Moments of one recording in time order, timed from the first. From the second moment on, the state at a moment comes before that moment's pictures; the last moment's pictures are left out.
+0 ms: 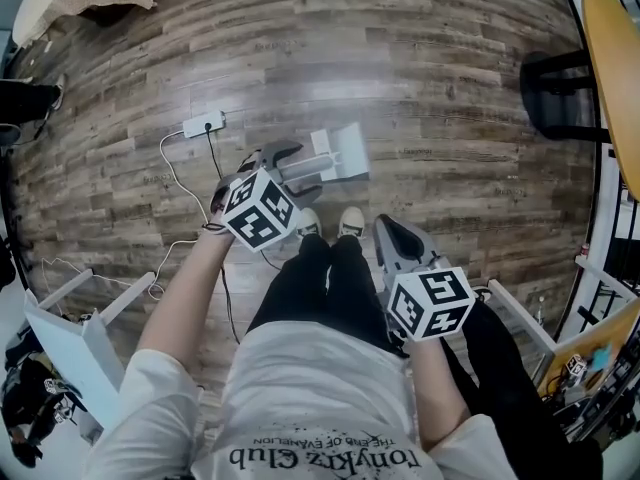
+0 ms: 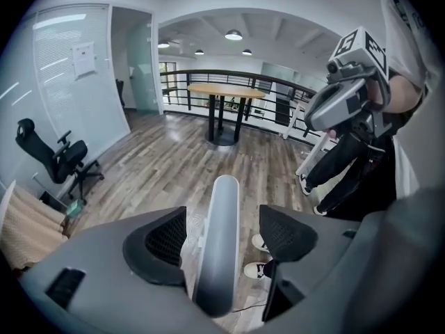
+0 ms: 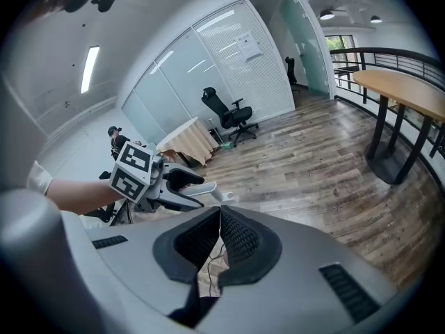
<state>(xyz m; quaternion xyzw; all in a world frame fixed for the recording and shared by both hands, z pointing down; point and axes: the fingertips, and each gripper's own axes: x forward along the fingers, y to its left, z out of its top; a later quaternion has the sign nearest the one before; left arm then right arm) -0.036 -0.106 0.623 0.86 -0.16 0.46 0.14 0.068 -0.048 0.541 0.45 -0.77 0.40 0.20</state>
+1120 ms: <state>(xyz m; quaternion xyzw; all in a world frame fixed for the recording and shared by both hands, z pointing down) -0.029 -0.108 0.646 0.86 -0.12 0.48 0.14 0.077 -0.047 0.552 0.45 -0.76 0.42 0.20</state>
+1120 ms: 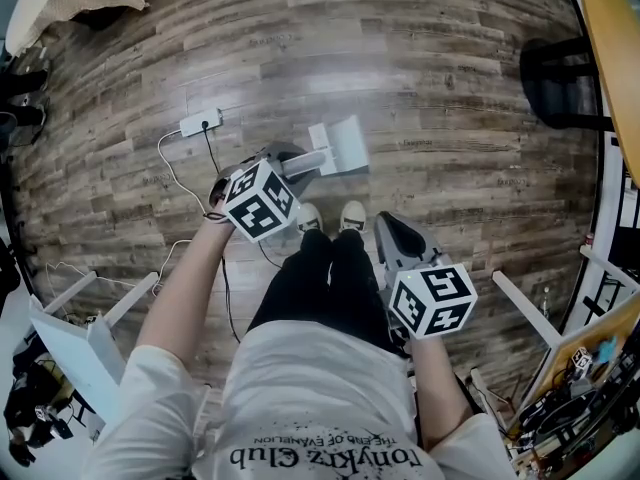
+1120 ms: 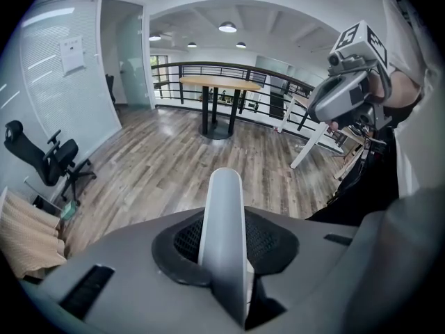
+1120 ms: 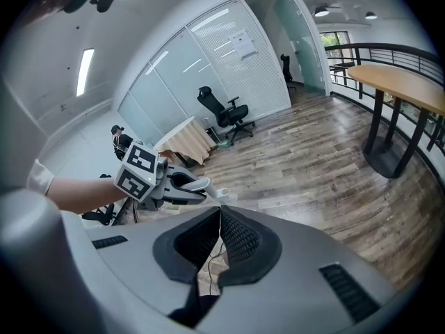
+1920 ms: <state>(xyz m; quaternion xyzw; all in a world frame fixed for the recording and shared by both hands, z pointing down) -0.037 -0.097 0.638 0.86 -0.14 0.48 0.11 0.074 -0.045 0.540 0.45 -0.77 0.40 0.20</state>
